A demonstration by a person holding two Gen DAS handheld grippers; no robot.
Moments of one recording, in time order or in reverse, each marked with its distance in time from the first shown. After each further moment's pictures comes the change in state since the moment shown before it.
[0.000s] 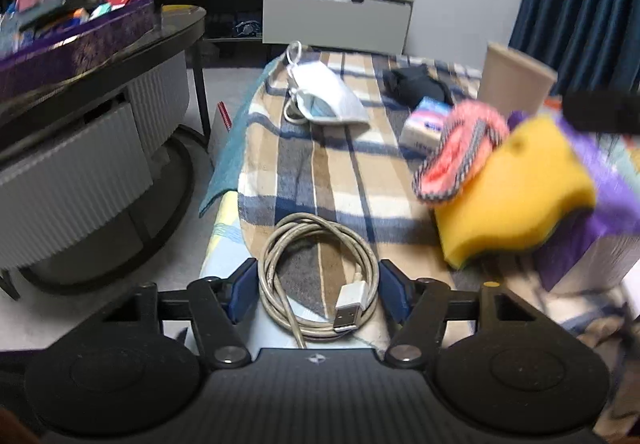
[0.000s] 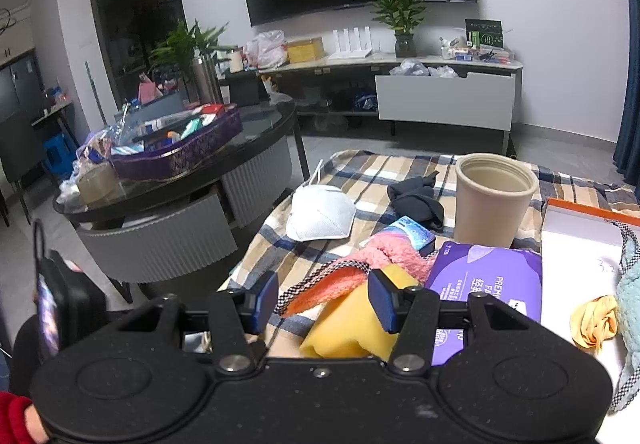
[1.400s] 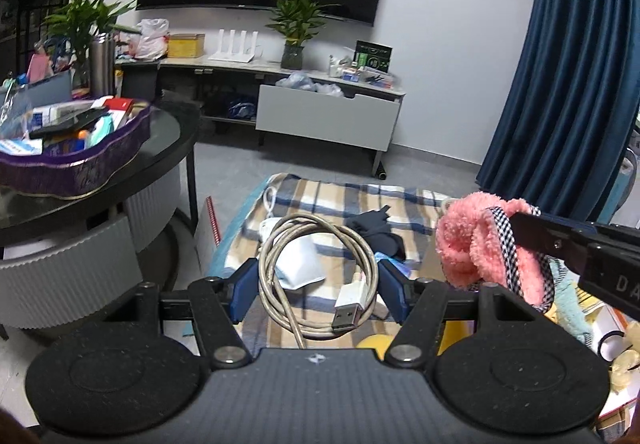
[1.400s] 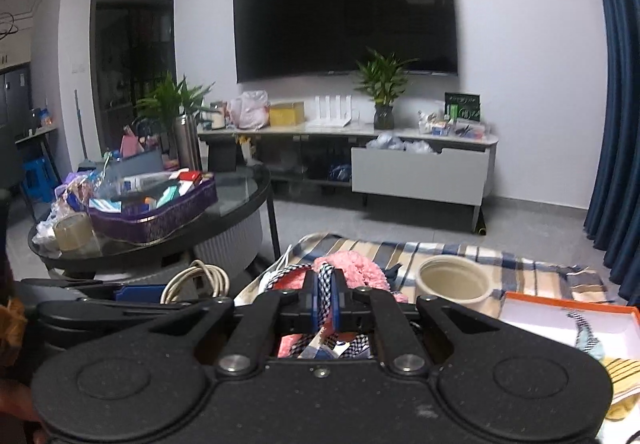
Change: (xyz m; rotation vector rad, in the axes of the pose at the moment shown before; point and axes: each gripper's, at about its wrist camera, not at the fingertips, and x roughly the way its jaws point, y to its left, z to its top) left arm -0.064 -0.040 0.079 -0.050 -0.219 -0.028; right arm -0.024 -0.007 0.043 -0.069 -0.199 -0.091
